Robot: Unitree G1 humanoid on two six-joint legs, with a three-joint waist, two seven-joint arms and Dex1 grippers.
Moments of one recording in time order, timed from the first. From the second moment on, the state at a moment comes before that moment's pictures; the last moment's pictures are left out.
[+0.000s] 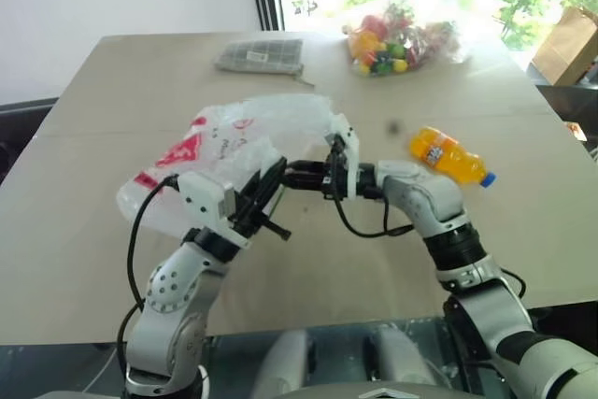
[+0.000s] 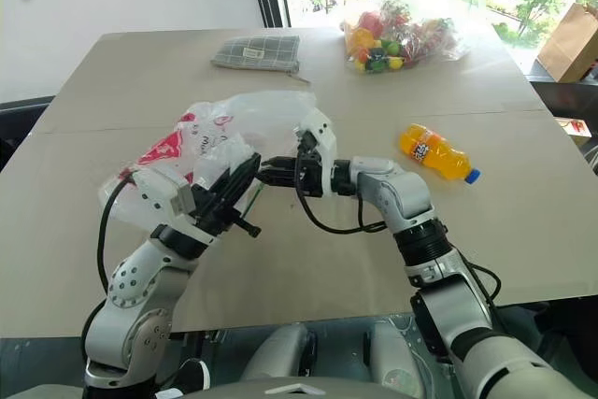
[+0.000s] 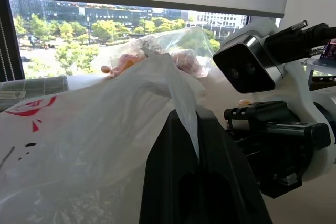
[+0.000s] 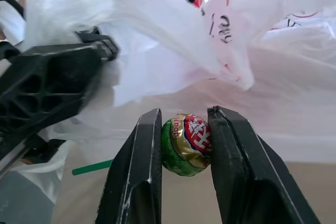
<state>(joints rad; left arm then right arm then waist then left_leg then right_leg) 0.10 0.29 0.06 -0.64 -0.41 0.23 -0.44 -0.74 -0.07 0.21 0.18 0.46 0.73 0.88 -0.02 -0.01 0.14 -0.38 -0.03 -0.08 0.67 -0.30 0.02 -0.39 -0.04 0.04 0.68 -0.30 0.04</state>
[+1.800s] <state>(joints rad) 0.25 0.21 0.07 -0.58 -0.51 0.08 -0.41 -0.88 -0.09 0.12 0.67 0.12 0.00 0.74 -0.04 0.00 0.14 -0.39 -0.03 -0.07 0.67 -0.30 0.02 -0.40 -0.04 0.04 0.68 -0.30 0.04</state>
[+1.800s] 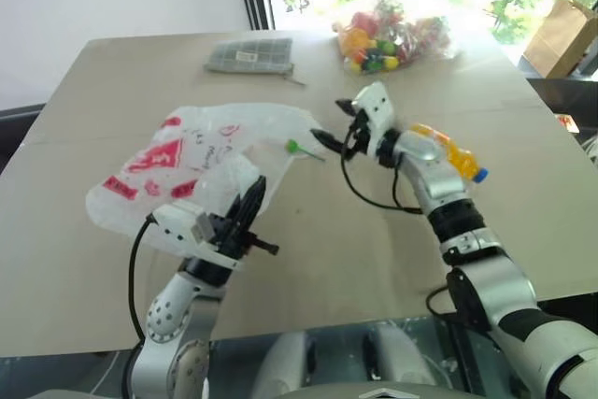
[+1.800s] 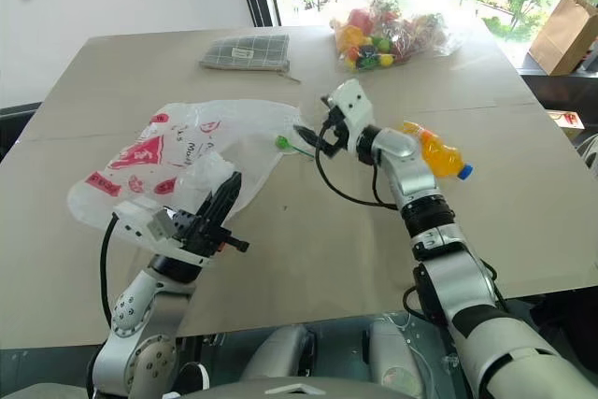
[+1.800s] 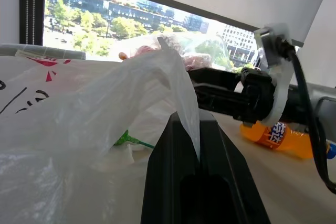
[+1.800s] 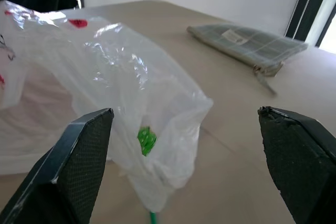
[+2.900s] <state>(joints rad) 0.21 0.23 0.08 -0.56 -0.49 0.08 -0.41 -0.91 -0.11 0.09 0.75 0.09 -0.03 0.72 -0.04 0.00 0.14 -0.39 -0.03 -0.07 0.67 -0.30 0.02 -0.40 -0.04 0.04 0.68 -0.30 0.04</state>
